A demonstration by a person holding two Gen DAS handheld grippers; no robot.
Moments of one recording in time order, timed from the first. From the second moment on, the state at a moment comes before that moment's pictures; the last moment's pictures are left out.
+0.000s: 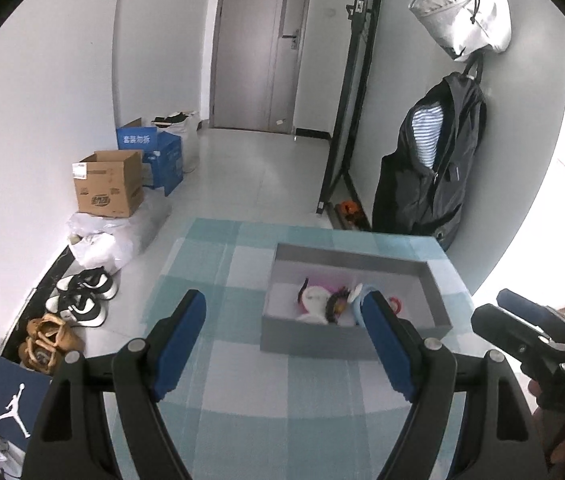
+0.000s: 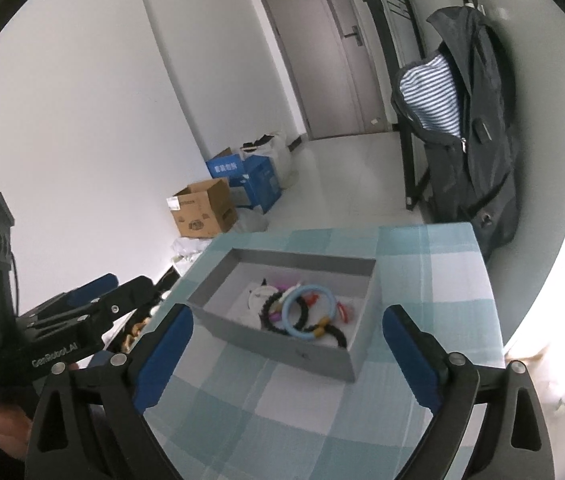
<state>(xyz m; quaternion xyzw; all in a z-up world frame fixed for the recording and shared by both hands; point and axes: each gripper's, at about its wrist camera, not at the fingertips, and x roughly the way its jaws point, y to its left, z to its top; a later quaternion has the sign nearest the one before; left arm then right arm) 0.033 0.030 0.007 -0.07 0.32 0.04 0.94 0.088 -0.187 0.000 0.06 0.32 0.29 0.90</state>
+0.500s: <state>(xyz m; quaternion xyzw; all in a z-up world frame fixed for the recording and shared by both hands) 0.022 0.023 -0.001 -0.06 0.33 0.05 0.94 0.074 -0.200 -0.003 0.07 0.31 0.28 0.91</state>
